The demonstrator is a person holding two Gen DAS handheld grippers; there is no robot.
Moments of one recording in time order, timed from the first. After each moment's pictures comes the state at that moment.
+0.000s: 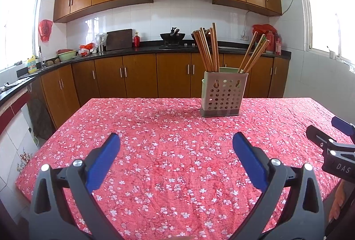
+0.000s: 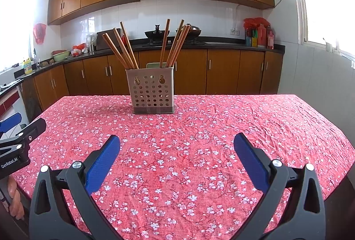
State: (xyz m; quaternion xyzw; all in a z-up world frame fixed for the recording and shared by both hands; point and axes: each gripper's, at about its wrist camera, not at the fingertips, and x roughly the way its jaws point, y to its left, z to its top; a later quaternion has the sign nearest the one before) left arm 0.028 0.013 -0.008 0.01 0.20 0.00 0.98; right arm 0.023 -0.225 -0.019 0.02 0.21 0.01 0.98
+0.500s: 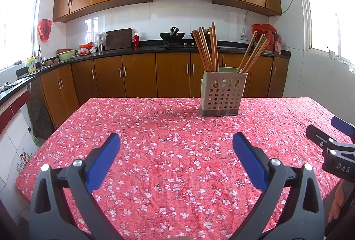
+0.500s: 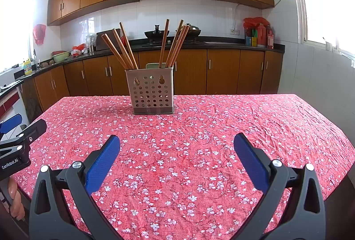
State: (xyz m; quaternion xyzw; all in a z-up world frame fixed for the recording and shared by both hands) left arm 0.030 0.013 -0.008 0.01 0.20 0.00 0.98; right arm 0.024 -0.225 -0.018 0.02 0.21 0.01 0.98
